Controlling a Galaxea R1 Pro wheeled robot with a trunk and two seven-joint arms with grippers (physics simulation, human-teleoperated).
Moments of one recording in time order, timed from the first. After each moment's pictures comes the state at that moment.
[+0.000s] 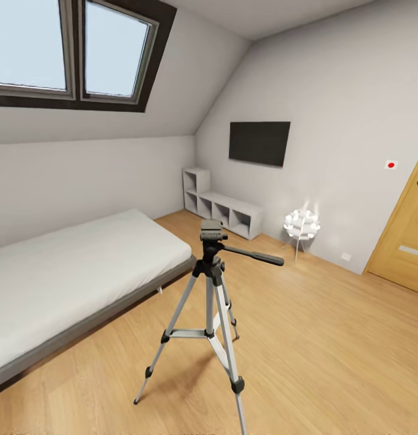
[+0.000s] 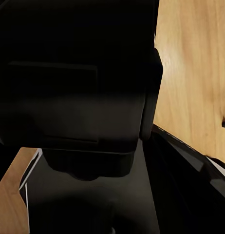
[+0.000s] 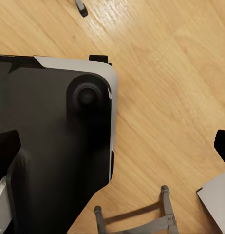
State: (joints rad) left arm -0.23 0.02 -0.06 -0.01 0.64 -0.06 -0.01; right arm -0.19 -0.07 -0.13 0.02 0.18 -0.04 0.03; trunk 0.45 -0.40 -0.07
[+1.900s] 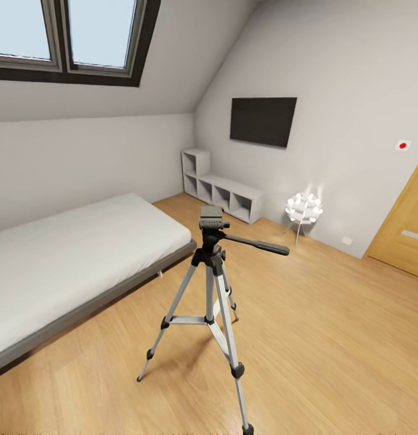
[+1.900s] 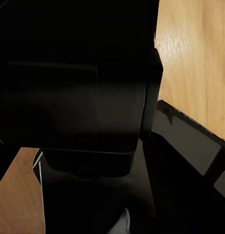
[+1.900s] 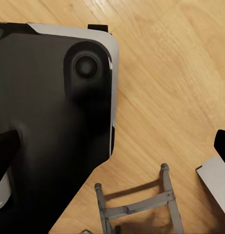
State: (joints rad) left arm -0.23 0.02 -0.06 -0.01 0.63 -0.06 -0.01; right arm -0.19 -0.07 -0.14 0.02 0.18 -0.04 0.02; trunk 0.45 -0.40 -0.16
